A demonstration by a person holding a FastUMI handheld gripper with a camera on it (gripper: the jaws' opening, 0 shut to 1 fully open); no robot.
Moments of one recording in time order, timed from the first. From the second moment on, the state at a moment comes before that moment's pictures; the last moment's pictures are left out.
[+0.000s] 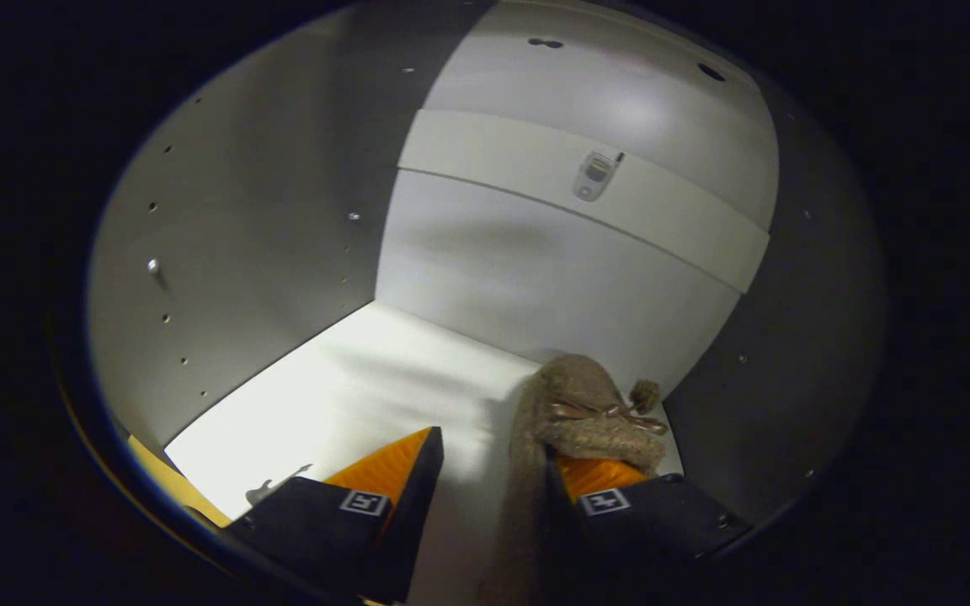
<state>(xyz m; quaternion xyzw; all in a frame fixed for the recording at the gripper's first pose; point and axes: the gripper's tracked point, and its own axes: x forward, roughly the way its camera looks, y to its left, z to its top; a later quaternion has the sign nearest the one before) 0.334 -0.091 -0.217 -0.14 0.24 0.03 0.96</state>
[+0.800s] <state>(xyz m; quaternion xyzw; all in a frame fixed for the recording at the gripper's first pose) 0.226 -0.092 -0.097 -0.08 0.13 0.04 0.99</state>
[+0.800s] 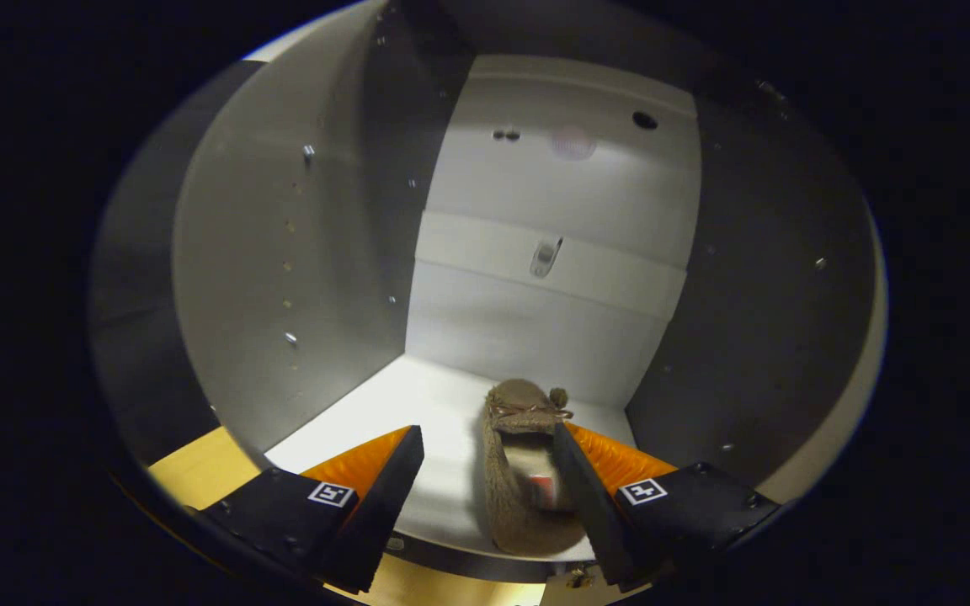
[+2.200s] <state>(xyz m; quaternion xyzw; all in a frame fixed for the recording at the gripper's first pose) -0.252 -0.198 0.024 0.04 0.05 0.06 1.00</state>
